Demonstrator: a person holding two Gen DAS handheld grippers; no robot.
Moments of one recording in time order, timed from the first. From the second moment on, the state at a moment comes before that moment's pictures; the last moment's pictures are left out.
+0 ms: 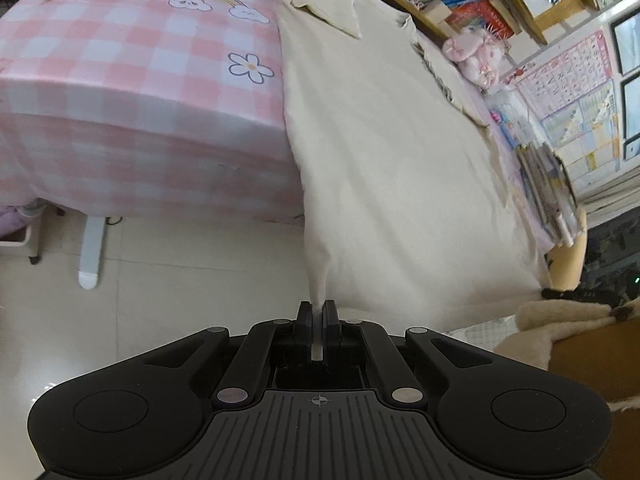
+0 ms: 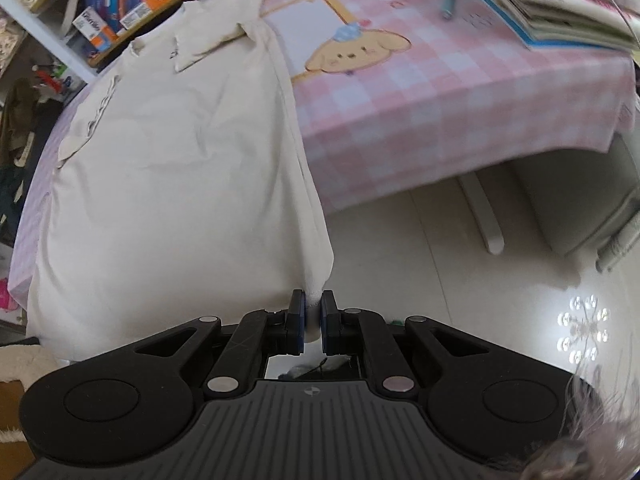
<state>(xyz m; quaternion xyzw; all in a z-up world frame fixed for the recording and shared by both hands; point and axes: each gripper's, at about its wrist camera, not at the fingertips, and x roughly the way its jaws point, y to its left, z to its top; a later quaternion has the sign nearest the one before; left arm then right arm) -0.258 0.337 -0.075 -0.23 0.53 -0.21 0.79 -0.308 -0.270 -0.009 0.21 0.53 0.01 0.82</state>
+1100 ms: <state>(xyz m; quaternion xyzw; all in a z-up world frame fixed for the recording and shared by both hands) 0.001 0.341 0.056 -0.47 0.20 -0.12 0.85 -0.035 -0.311 0.116 0.49 0.18 0.08 0.85</state>
